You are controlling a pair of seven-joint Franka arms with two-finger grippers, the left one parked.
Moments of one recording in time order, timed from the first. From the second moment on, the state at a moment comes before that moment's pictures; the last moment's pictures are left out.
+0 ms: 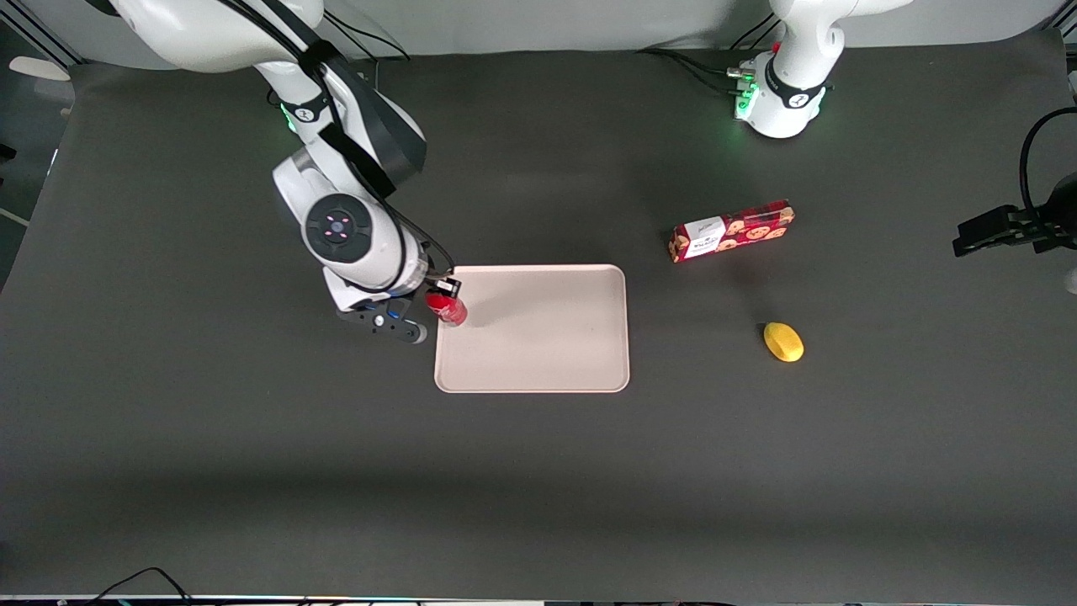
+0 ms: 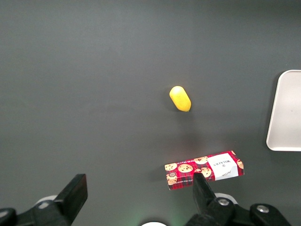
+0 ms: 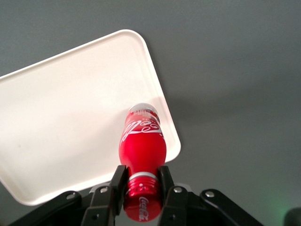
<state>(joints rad) 0.06 0.44 0.56 -1.66 -0.11 1.87 1.01</state>
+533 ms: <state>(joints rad) 0.06 0.50 0.56 -1.71 -0.17 1.99 1.07</state>
